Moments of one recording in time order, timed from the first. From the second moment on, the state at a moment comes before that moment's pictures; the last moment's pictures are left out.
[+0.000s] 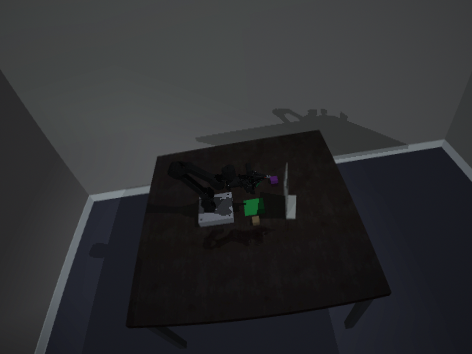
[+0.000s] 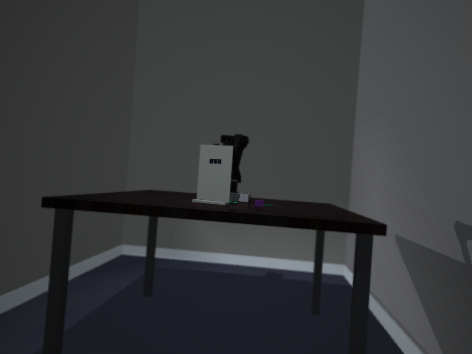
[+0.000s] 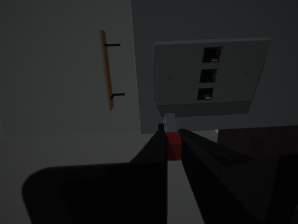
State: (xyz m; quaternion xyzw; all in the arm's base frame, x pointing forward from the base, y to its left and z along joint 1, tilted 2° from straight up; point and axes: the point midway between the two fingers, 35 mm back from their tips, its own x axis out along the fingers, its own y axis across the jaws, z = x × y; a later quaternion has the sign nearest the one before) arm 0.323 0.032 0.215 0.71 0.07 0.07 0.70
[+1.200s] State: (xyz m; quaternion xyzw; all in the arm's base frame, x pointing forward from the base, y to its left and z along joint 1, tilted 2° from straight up) arm 0.305 0.024 0.093 0.47 0.41 -0.03 0.78
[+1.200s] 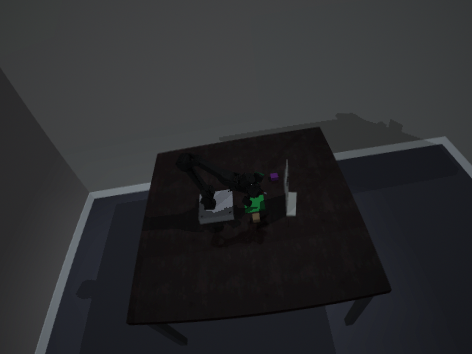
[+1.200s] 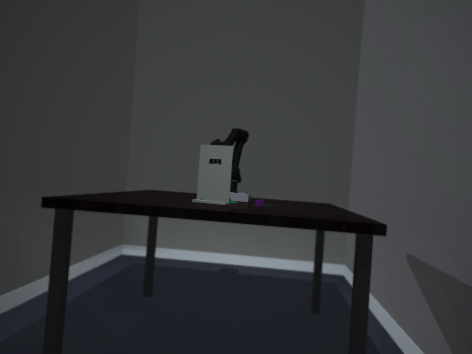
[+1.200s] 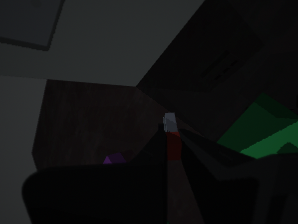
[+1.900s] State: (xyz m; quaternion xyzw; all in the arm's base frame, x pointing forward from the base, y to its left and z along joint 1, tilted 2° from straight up) arm 0.257 0.029 0.067 0.39 0.59 0.03 0.71
